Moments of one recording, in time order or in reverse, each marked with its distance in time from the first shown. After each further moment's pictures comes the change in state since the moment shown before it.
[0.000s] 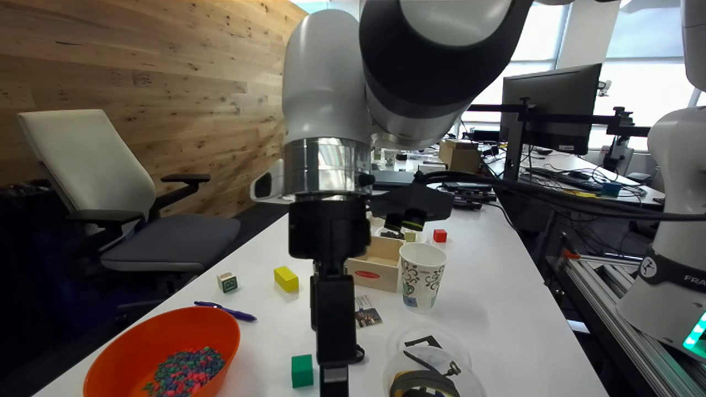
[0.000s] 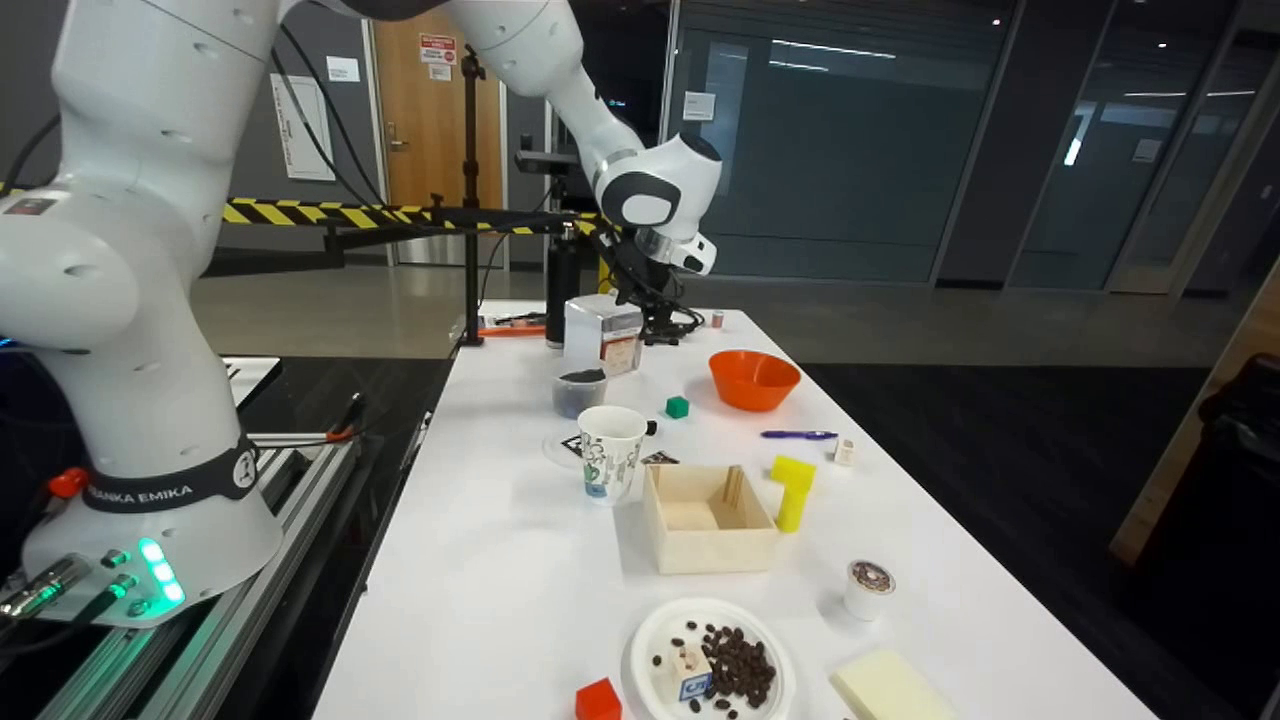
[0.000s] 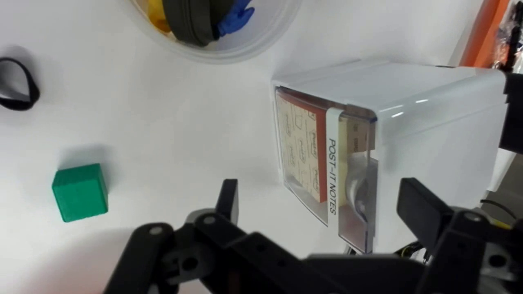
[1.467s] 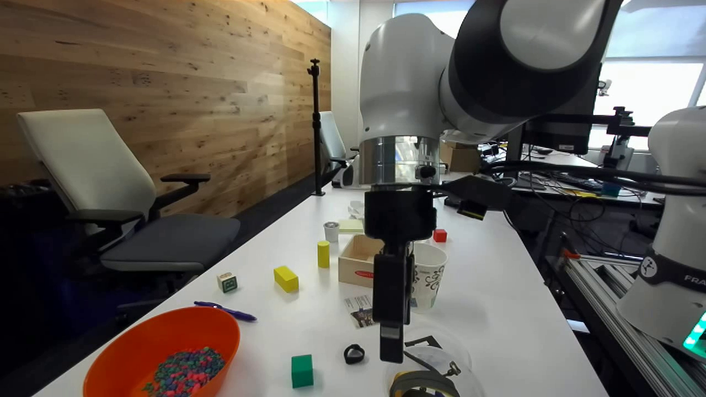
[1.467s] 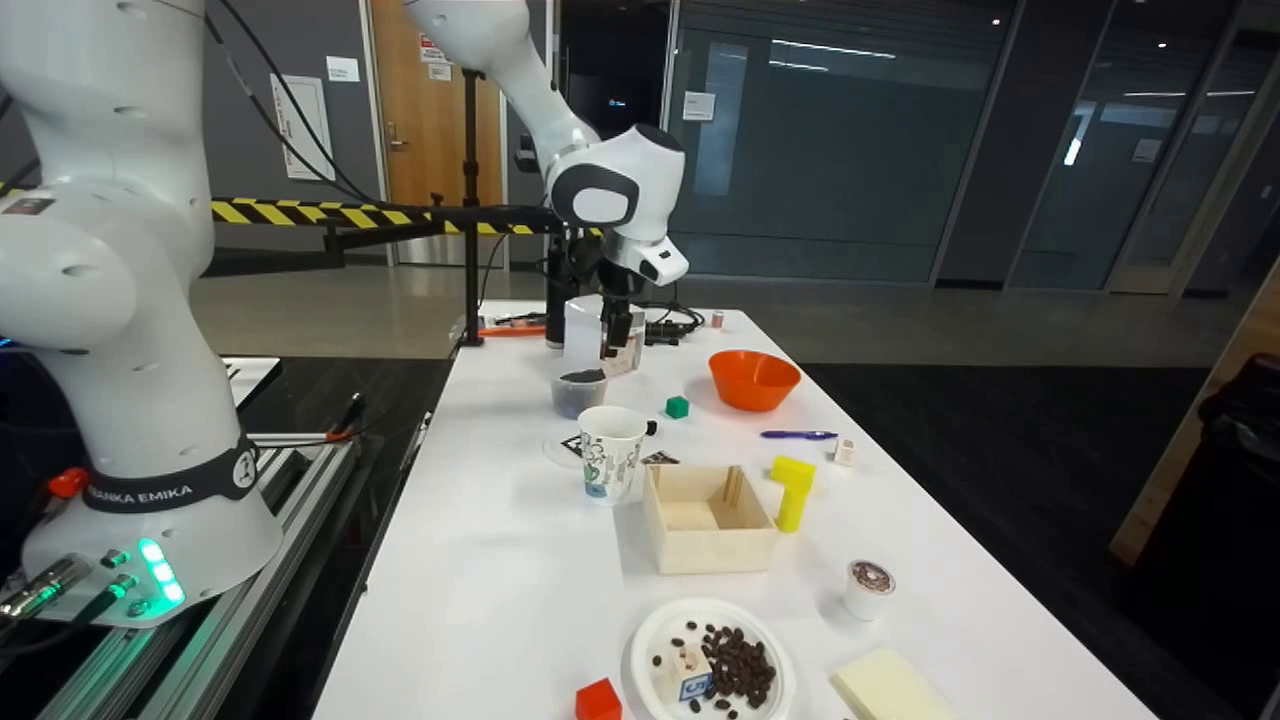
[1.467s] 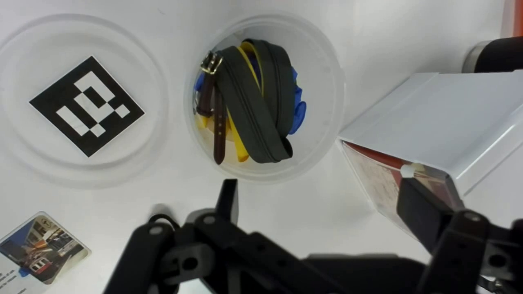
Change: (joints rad) arm -0.007 -0.219 -0.038 -0.313 0.014 0.097 0.357
